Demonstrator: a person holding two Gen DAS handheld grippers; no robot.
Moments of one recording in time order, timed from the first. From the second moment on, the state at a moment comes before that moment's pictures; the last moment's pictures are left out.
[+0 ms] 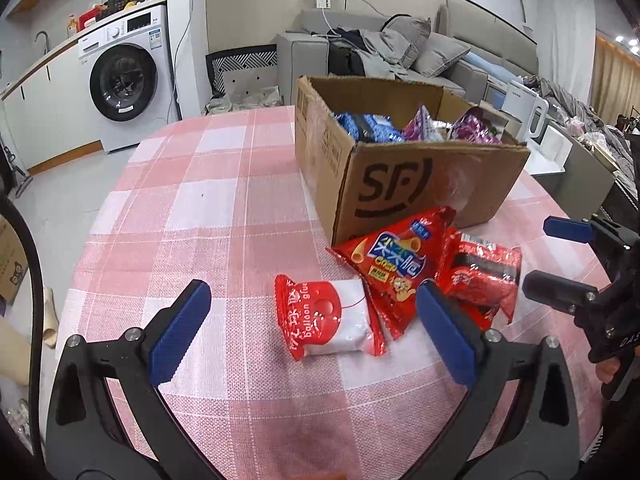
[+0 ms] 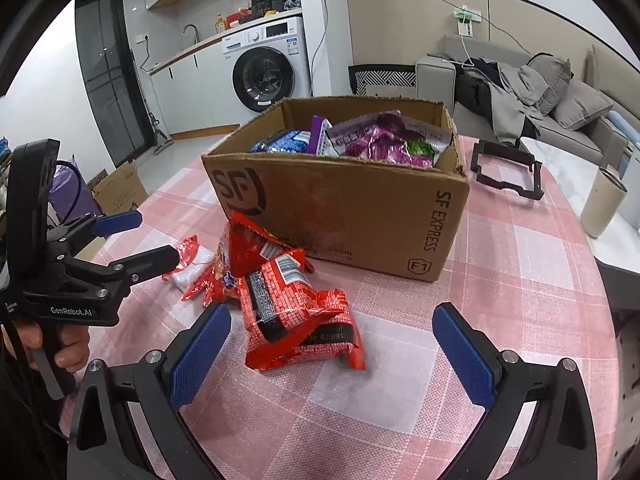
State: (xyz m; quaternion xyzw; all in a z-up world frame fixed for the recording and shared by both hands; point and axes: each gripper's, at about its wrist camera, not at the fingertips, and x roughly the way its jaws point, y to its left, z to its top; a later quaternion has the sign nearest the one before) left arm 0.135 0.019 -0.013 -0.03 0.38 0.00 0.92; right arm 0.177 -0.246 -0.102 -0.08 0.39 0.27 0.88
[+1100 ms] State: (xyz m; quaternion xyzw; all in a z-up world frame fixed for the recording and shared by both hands) left arm 0.172 0.030 -0.070 -0.03 0.44 0.00 0.90; right arm 0.186 -0.225 -0.125 -0.08 0.40 0.28 0.87
